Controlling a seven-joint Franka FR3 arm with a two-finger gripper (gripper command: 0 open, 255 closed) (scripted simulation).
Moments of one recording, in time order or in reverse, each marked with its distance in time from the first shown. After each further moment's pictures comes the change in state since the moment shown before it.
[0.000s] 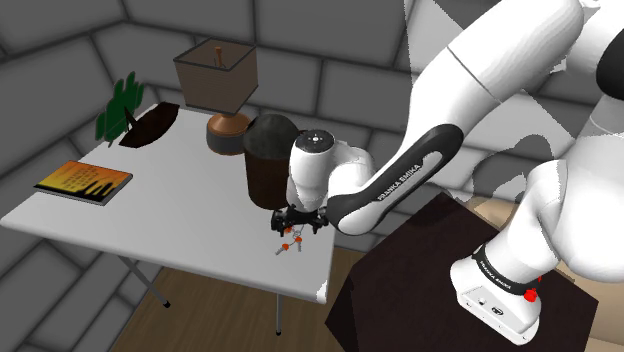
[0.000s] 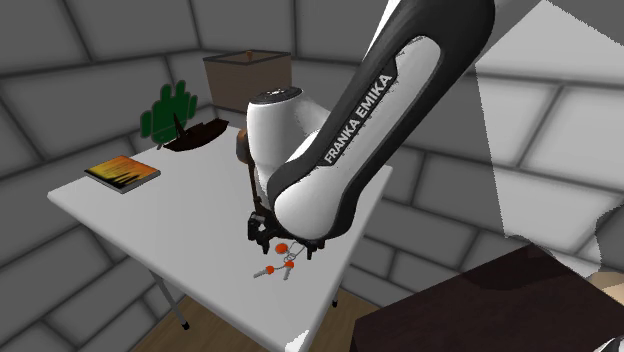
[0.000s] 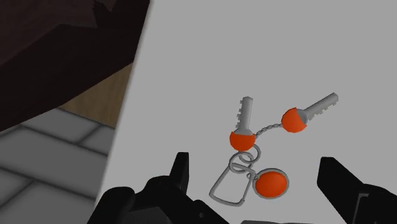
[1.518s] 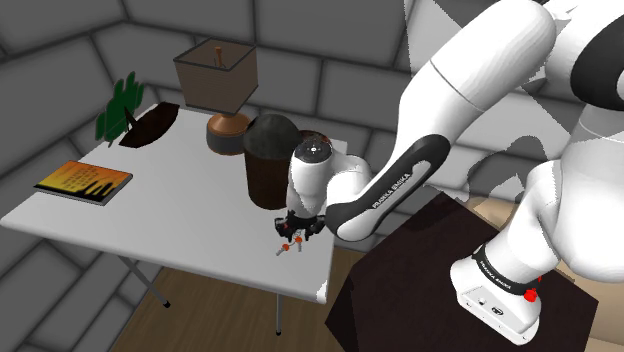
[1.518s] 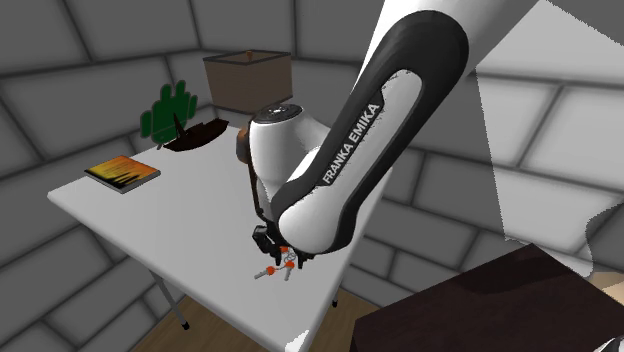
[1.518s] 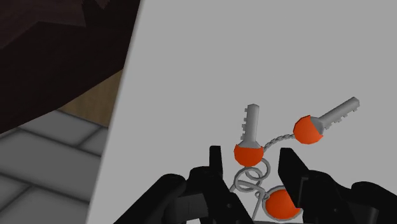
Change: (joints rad) arm 0.011 0.061 -0.017 0.008 -0.022 0.046 0.024
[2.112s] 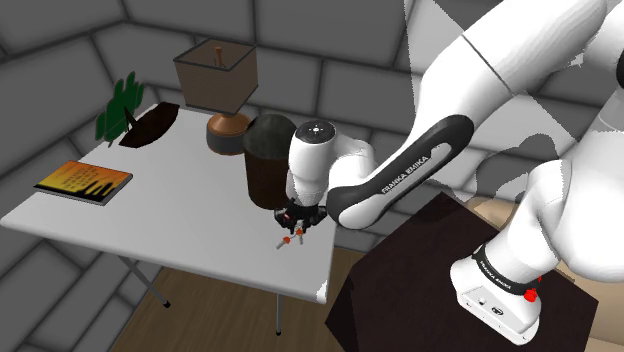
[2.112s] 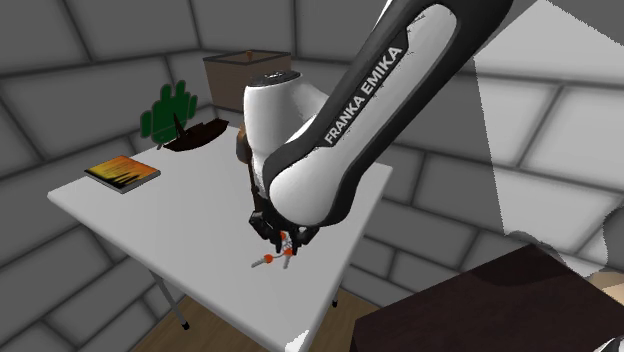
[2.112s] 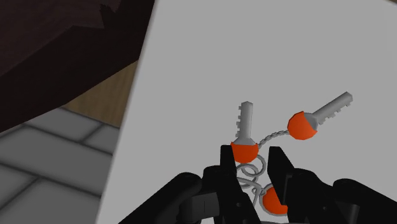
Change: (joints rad) arm -0.016 -0.106 0.025 -0.005 0.038 -0.095 -0.032
